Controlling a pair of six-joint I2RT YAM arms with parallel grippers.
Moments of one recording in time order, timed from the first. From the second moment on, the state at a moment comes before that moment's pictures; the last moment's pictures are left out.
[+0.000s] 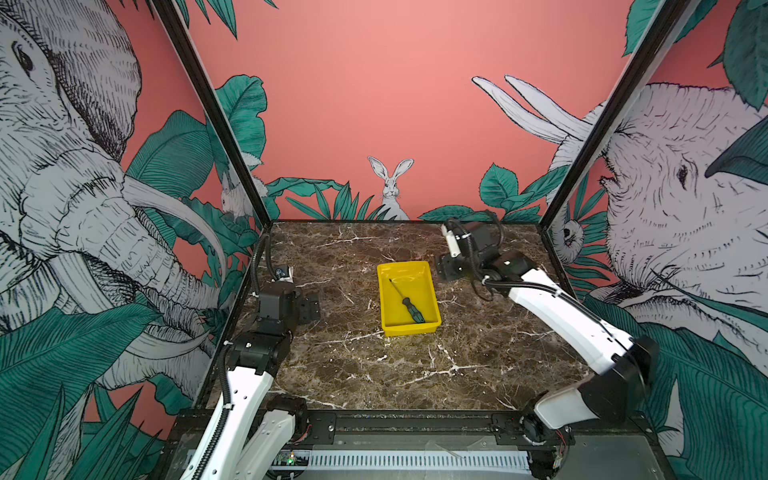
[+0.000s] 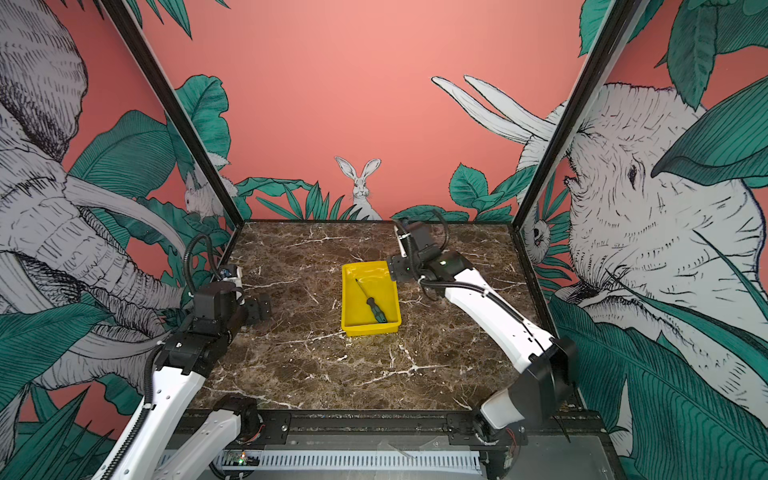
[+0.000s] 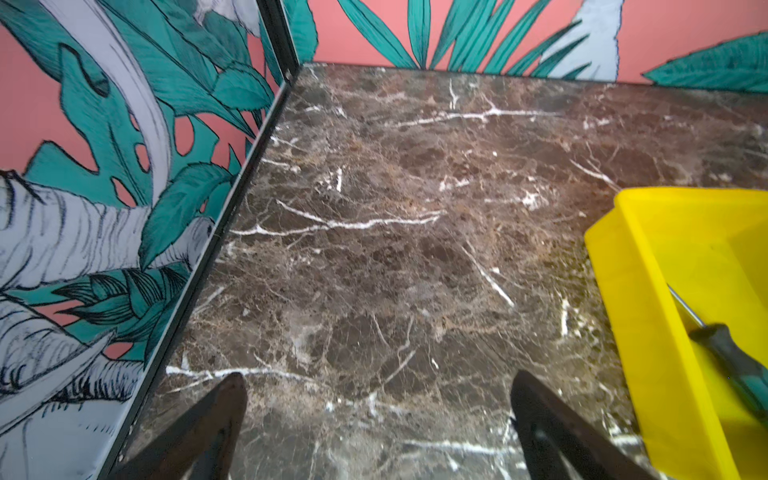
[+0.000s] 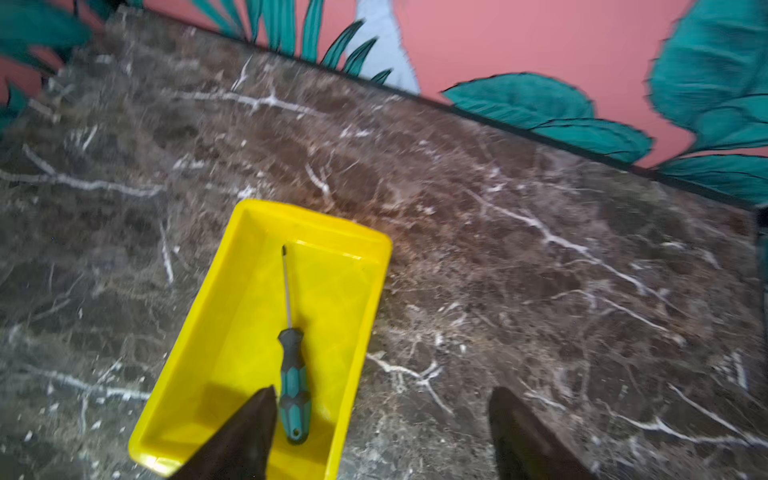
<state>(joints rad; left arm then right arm) -0.19 0.71 0.73 -0.63 -0.30 -0.17 0.58 1.41 1.42 -0.71 0.23 0.13</state>
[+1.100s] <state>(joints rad) -0.19 1.22 0.31 0.47 -0.42 0.17 0.33 1.09 0.51 0.07 0.41 -0.20</state>
